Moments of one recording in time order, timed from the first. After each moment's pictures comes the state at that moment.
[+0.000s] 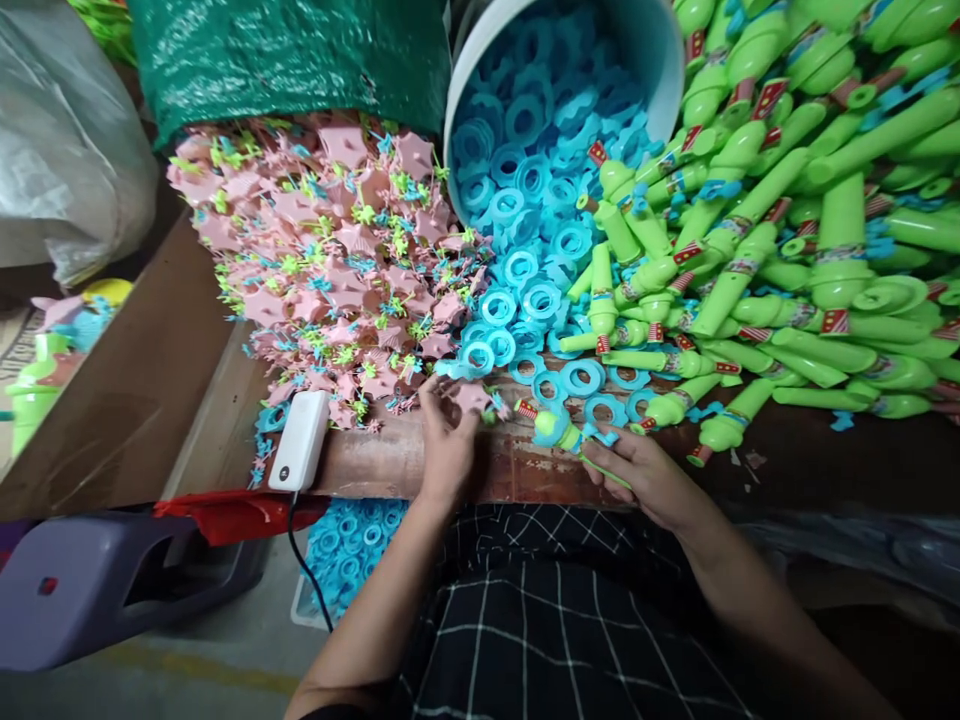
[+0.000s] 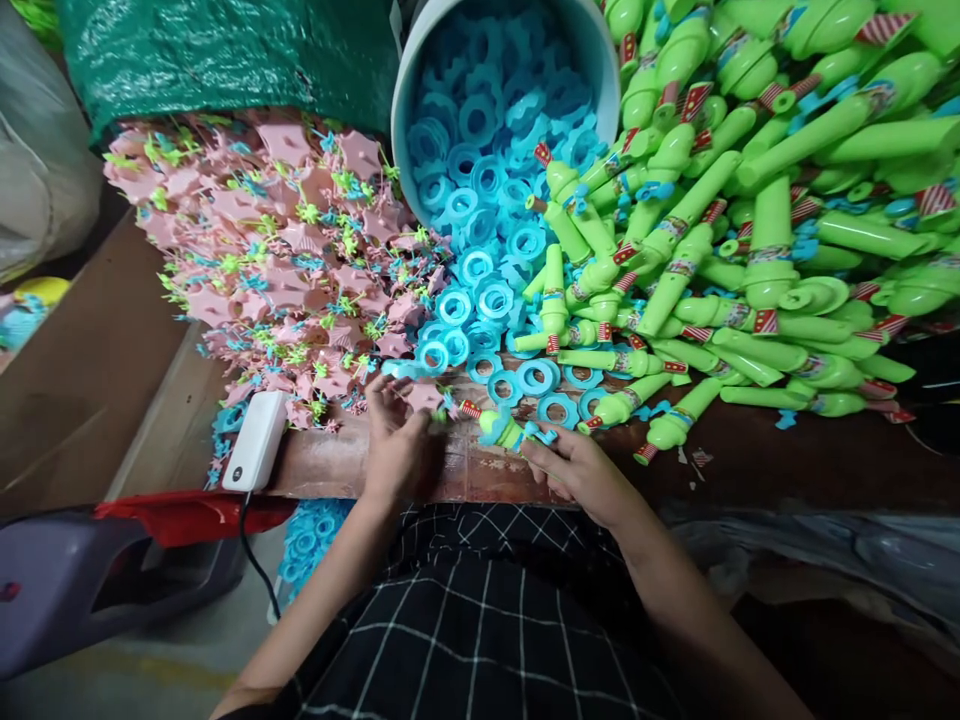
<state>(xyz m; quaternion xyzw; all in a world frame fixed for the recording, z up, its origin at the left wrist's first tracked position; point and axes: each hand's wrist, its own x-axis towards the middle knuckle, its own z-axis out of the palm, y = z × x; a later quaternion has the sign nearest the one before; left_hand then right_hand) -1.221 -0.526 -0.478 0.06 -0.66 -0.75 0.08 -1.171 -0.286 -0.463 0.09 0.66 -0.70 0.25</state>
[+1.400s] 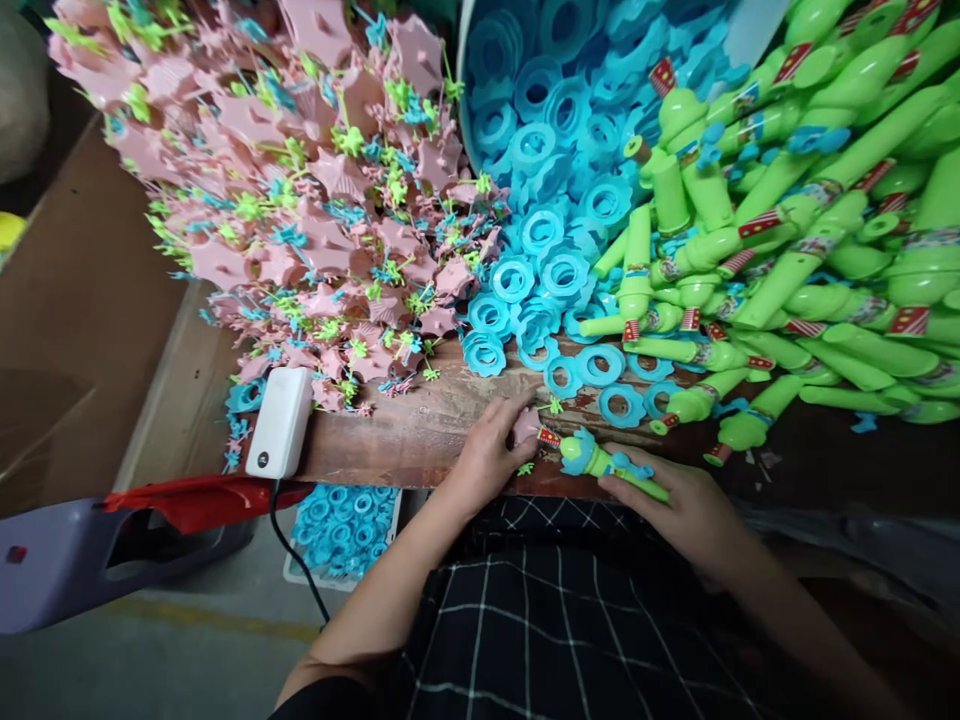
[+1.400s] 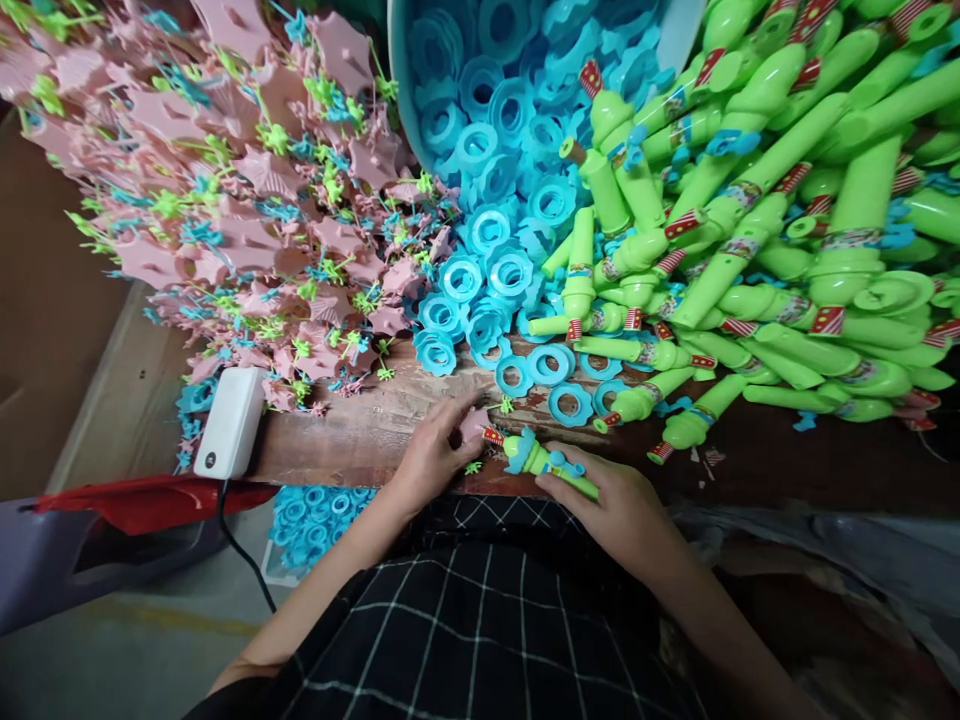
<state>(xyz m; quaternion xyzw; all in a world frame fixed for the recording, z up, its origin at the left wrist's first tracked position) -1.205 -0.520 -0.499 -0.16 -0.83 -0.53 -0.07 -1.144 -0.269 -0.461 0.02 0.91 -0.39 0.12</state>
